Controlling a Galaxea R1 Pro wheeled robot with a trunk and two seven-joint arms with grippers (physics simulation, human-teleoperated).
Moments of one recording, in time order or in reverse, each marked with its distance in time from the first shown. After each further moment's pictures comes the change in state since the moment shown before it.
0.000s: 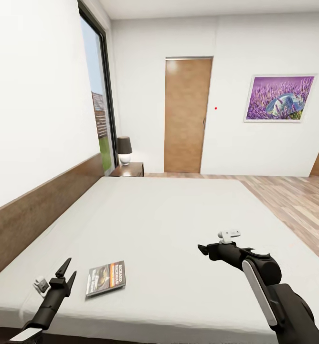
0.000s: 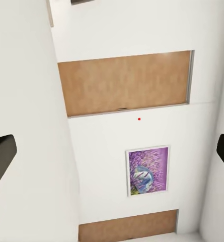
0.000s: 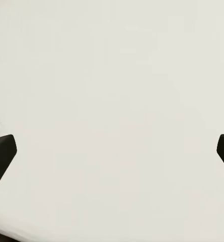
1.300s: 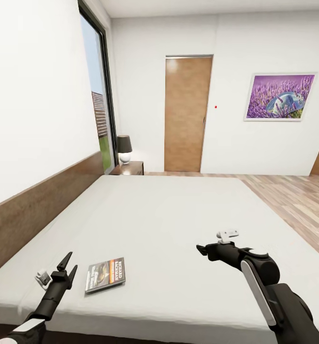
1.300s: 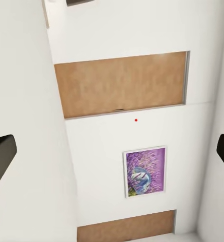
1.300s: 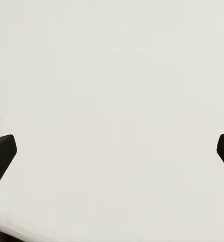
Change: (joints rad) left arm -0.037 0.001 0.002 0.000 0.000 0.000 0.015; right arm -0.002 -0.002 0.017 0.000 0.001 0.000 0.001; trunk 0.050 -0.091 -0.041
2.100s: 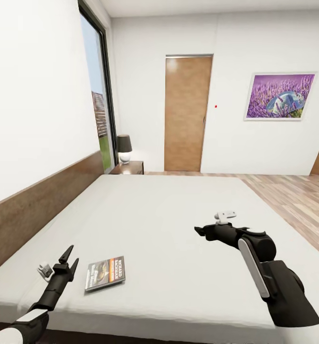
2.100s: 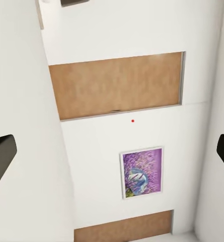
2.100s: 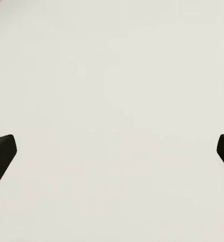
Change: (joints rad) left arm -0.042 0.000 0.000 0.000 0.000 0.000 0.022; right arm -0.141 0.006 0.011 0.000 -0.002 0.060 0.000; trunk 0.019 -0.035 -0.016
